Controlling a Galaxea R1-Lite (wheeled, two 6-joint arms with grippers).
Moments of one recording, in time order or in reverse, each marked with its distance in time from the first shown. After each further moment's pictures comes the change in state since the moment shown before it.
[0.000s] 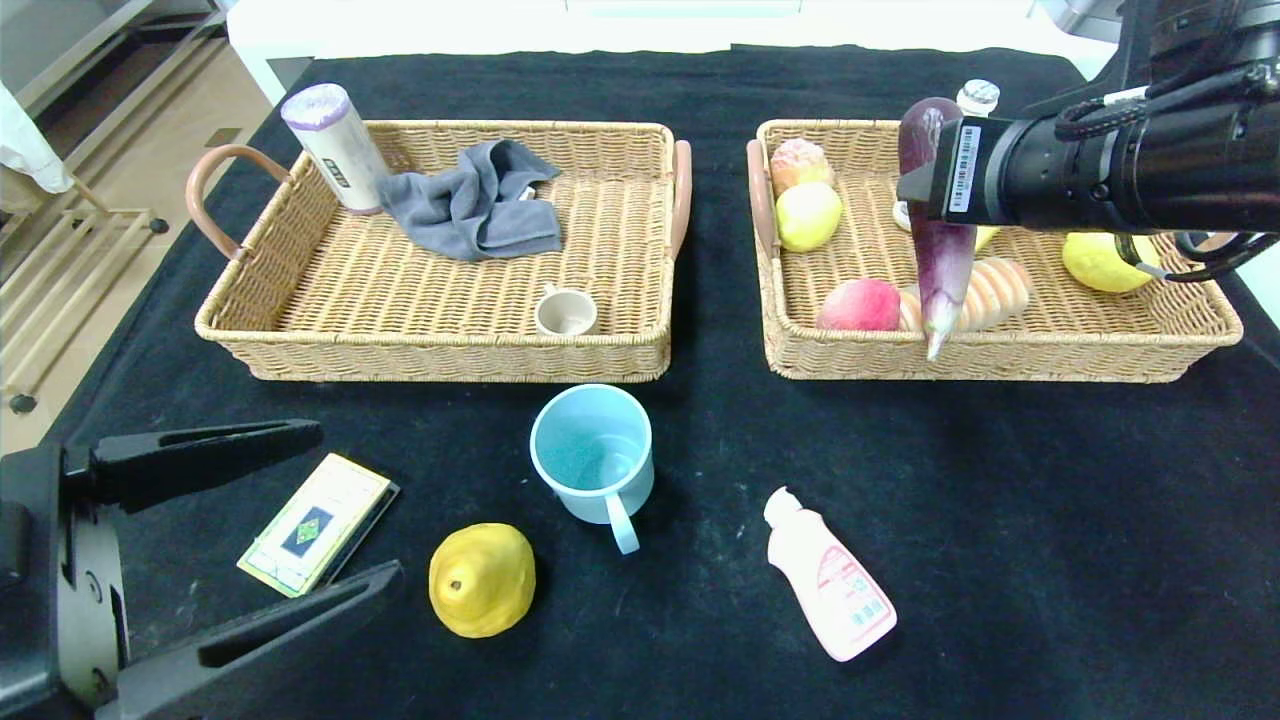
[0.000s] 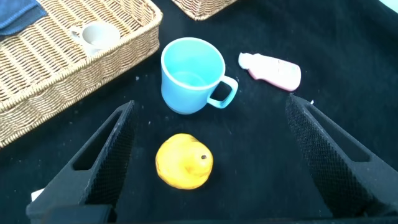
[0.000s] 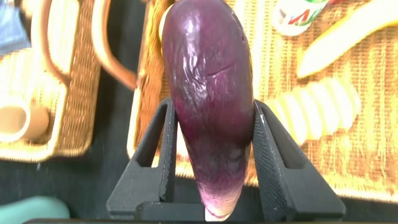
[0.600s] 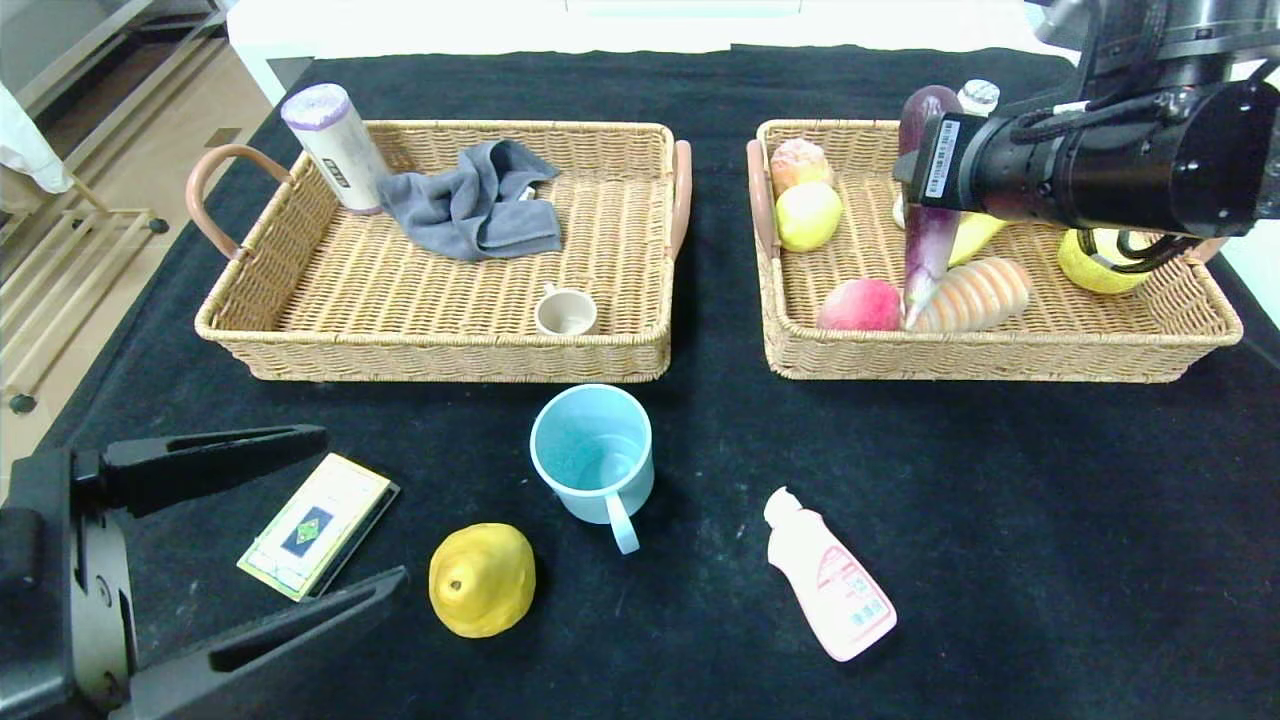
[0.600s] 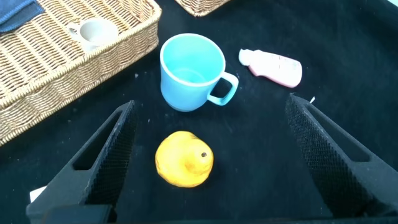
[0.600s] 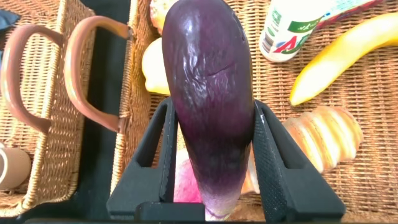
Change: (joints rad) left arm -0.001 0.004 0.006 0.000 0.000 0.010; right arm -0.059 0.070 -0.001 -0.157 0.000 0.001
